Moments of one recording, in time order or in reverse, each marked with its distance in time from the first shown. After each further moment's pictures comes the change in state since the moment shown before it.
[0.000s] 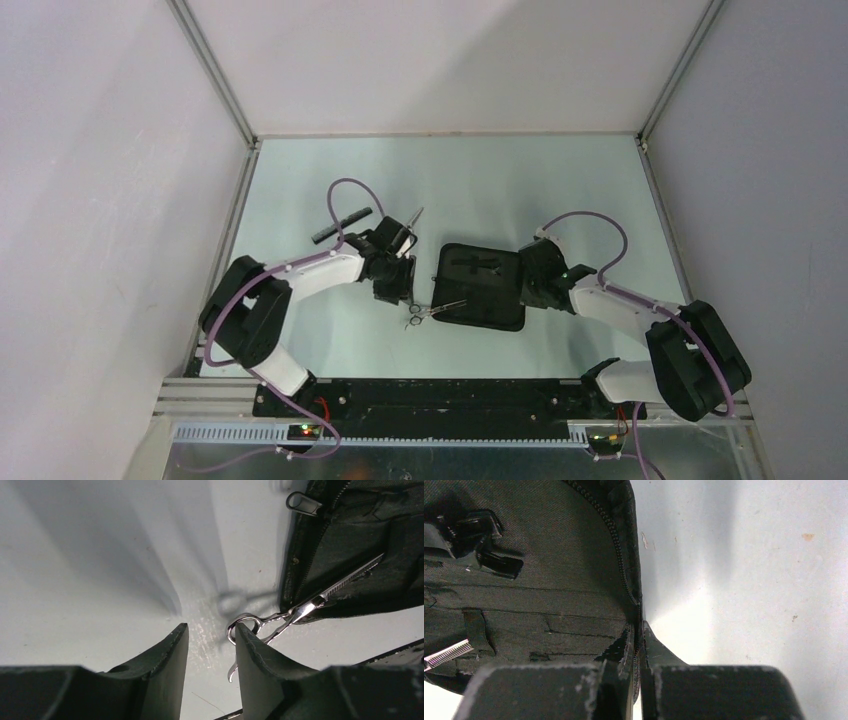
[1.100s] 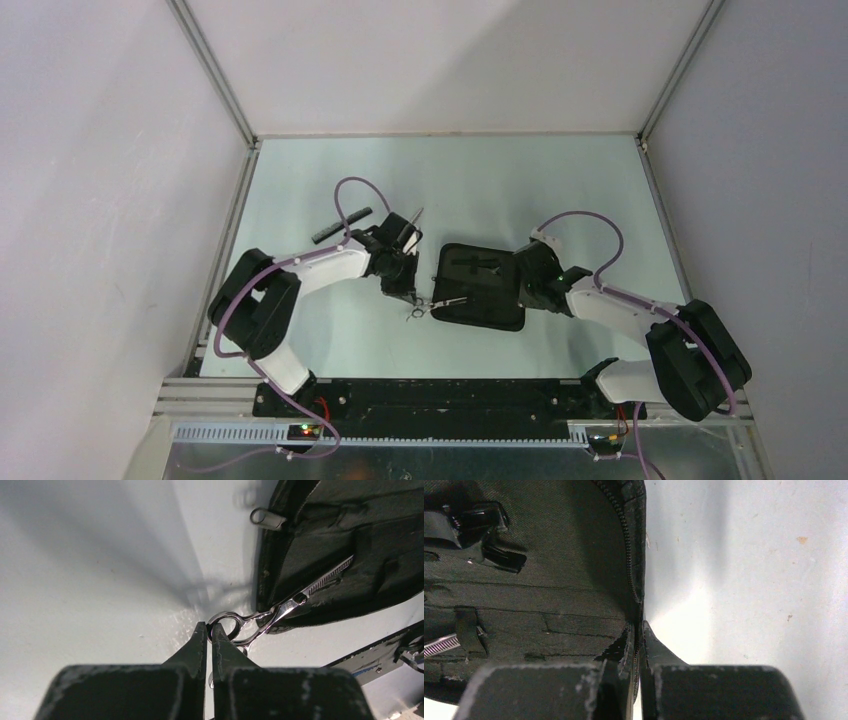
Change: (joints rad) left arm -0.004 0.067 0.035 0.031 0.093 -0.022; right arm 0.046 0.000 0.000 0.001 0.061 -0.001
